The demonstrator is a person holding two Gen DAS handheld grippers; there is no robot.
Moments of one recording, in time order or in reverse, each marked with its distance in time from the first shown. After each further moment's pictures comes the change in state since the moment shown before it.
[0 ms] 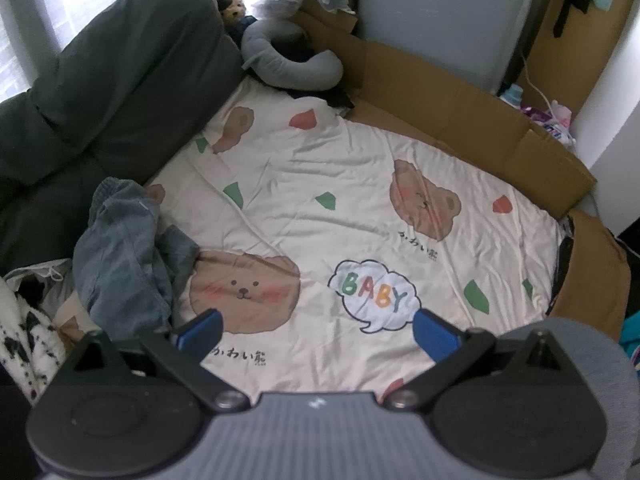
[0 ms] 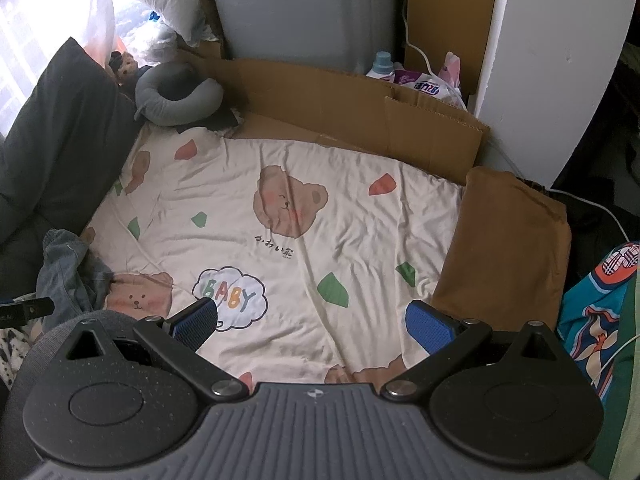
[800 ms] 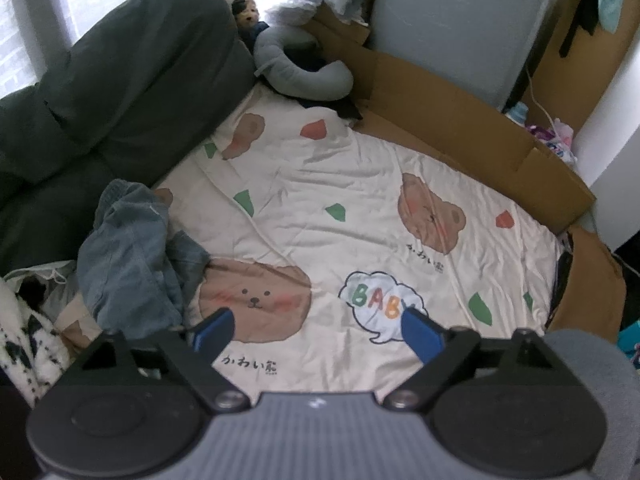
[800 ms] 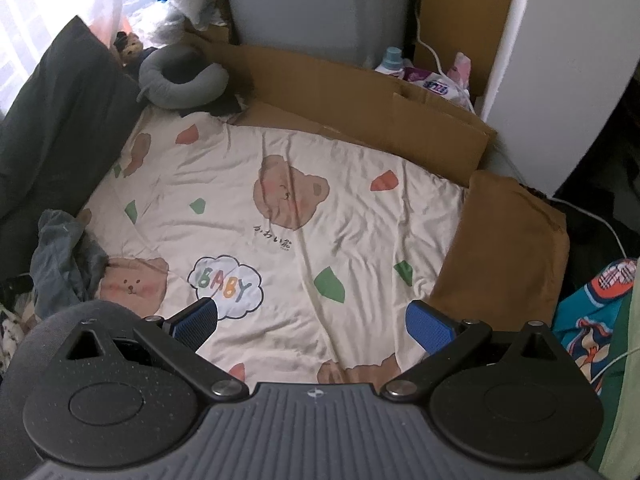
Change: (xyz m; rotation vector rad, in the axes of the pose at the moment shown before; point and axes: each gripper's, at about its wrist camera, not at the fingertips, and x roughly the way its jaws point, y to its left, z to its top) left arm -0.008 0.040 0.004 -0.029 -0.026 -0.037; right arm 0.005 0.013 0.009 -0.066 0.034 -0.015
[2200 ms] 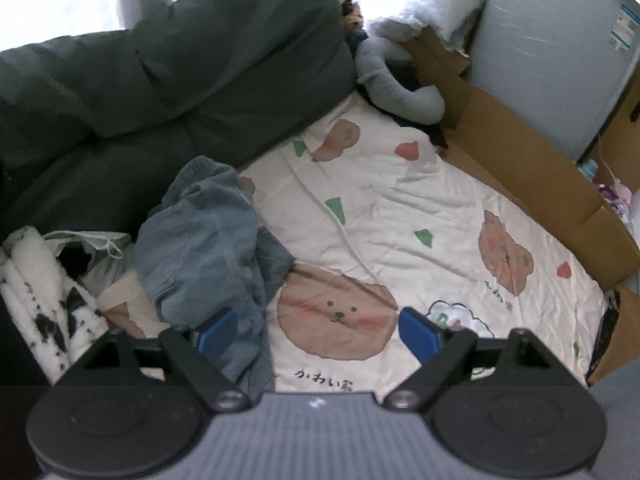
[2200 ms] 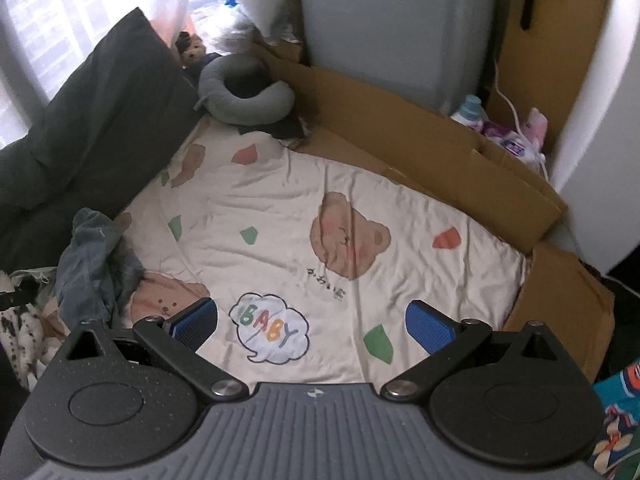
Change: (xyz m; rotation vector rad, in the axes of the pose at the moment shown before) left arm 0.024 0.133 -0.005 -0.165 -0.047 0.073; right arm 0.034 0.062 0.064 -0.145 -0.067 0.117
